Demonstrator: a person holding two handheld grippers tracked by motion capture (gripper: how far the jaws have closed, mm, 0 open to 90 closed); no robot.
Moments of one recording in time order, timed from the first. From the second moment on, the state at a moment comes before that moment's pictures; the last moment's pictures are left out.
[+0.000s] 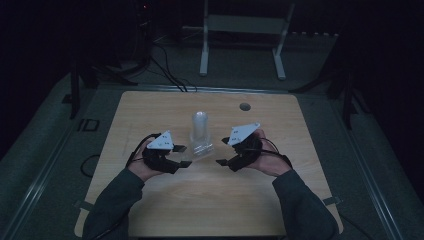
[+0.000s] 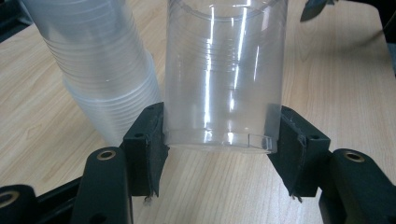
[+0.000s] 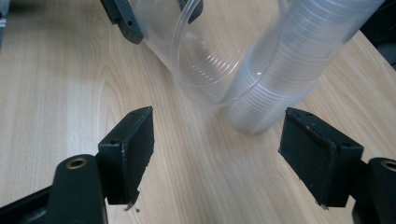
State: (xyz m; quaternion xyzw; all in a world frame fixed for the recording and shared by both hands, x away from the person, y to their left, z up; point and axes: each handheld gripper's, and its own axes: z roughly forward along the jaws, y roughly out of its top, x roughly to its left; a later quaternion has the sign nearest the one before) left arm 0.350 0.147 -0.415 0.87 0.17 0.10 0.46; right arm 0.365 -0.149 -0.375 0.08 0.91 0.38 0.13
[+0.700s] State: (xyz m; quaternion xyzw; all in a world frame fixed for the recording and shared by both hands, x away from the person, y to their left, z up) left arm 0.349 0.152 -0.414 0.85 0.18 0.11 0.49; right arm 0.364 -0.145 -0.385 0.11 0.89 0.43 0.11
